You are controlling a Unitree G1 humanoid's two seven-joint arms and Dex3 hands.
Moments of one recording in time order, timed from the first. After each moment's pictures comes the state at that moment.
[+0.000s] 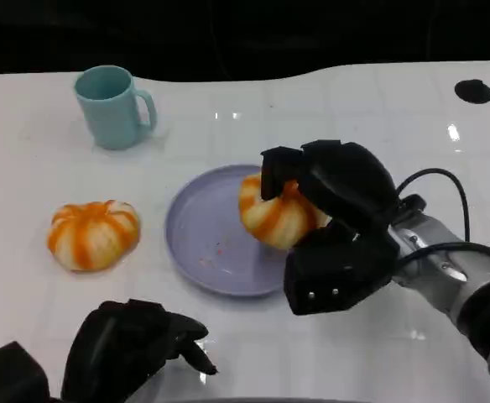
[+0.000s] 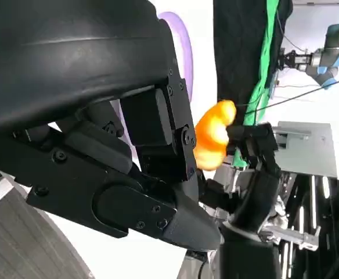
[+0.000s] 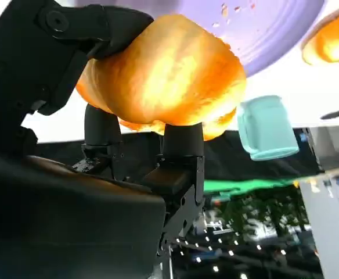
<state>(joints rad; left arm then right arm) 0.04 -0.06 0.07 0.37 -0.35 -0.35 -0.56 -0.82 -0.11 0.52 0.98 -0.78 -0.44 -0.37</state>
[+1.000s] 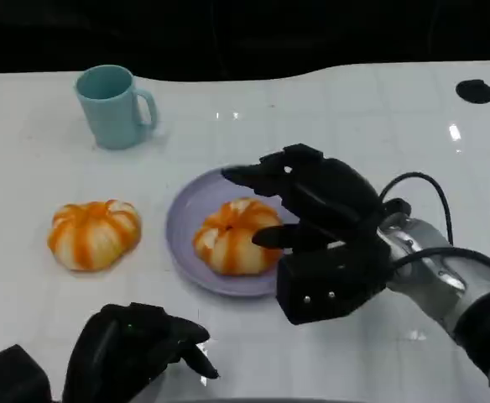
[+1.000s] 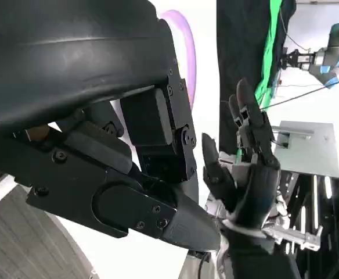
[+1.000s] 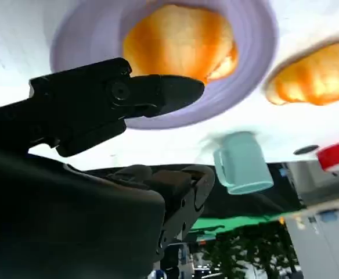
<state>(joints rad) 0.05 -0.07 0.06 0.36 -0.35 -0.35 -0.56 -0.72 -0.14 0.51 0.77 -0.66 -0.41 -0.13</state>
